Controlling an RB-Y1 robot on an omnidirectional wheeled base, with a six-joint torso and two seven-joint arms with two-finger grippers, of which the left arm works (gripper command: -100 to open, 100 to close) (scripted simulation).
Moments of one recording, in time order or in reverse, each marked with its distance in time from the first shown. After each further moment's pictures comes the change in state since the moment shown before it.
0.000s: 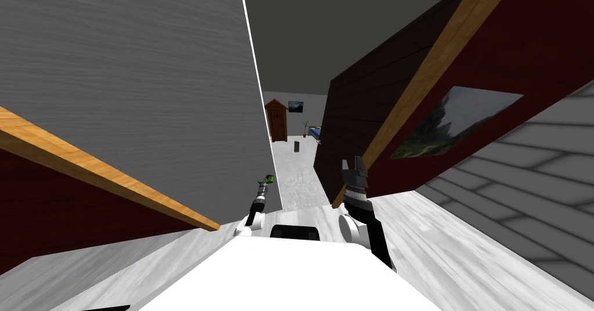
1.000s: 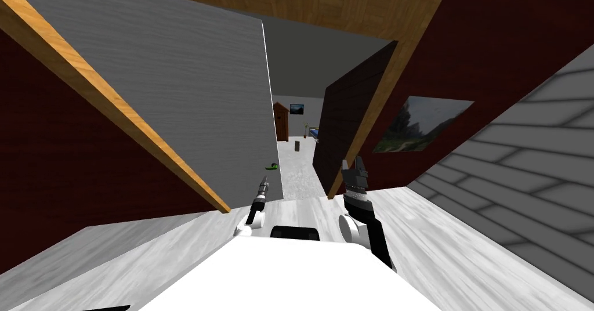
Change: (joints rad) arm 0.001 0.004 -0.013 -0.023 -0.009 0.022 0.004
